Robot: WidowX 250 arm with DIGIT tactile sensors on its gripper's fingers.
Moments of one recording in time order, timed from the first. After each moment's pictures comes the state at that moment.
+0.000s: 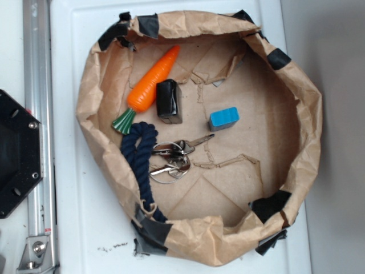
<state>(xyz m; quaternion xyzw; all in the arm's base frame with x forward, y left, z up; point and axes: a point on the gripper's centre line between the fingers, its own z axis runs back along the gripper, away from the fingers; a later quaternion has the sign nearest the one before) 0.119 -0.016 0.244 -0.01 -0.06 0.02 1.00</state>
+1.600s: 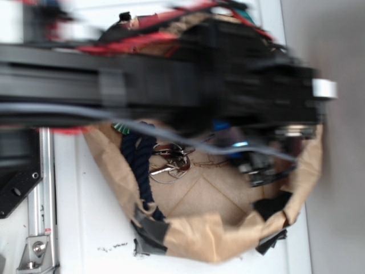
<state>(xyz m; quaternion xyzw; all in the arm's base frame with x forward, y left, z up) 0.330 -0.012 0.041 0.03 0.00 0.07 1.00</state>
